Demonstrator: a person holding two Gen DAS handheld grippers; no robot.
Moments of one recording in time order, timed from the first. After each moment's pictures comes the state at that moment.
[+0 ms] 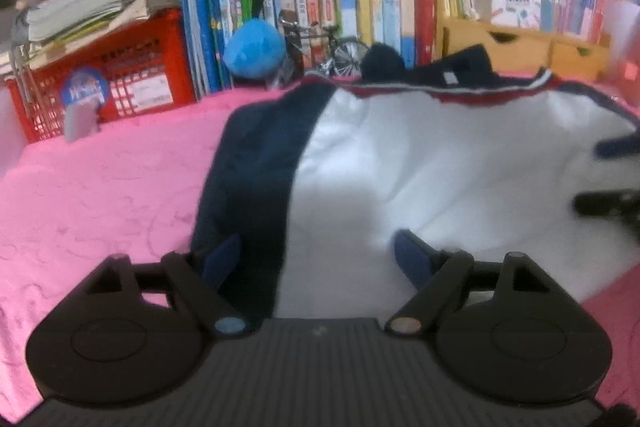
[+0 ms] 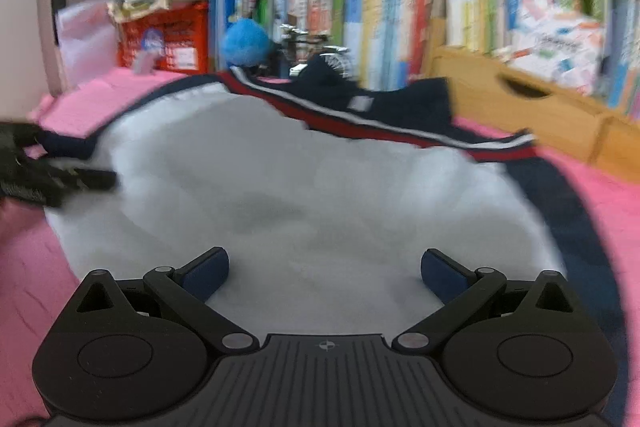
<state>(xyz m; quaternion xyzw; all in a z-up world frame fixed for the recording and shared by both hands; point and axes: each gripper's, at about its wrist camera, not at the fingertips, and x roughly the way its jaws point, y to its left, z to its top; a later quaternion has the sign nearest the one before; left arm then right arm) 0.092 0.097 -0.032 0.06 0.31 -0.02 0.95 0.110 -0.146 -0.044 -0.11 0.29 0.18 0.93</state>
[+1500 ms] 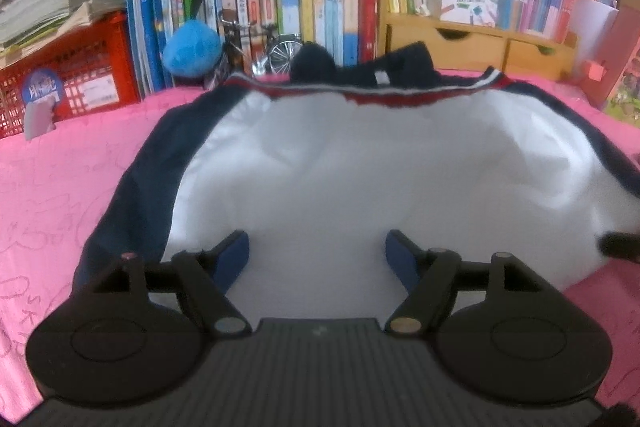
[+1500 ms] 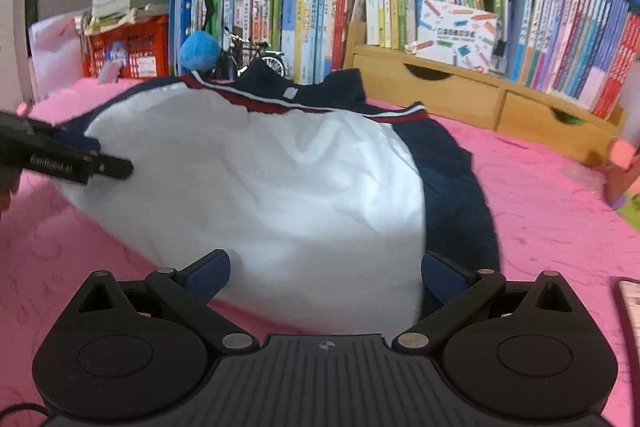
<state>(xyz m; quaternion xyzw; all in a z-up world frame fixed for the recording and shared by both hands) 0.090 0.046 -0.025 0.04 0.32 -0.06 0.94 0.030 -0.188 -0.030 -0.08 0.30 0.10 0.95</state>
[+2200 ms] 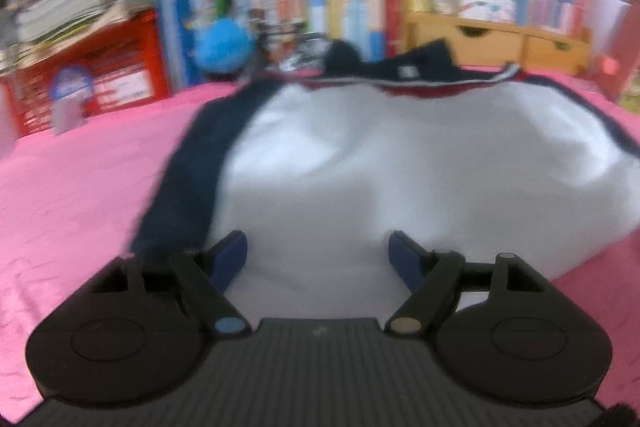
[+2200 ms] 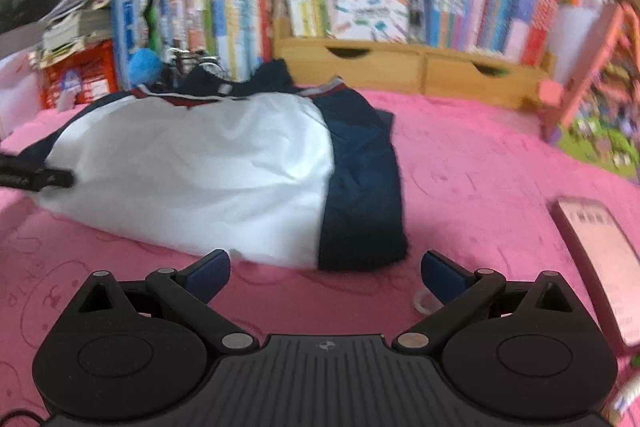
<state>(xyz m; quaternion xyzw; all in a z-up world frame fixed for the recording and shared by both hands) 0.070 0.074 -0.022 0.05 0.32 -0.01 0.95 0.001 -0.245 -0.036 0.02 0.31 0.03 0.95</state>
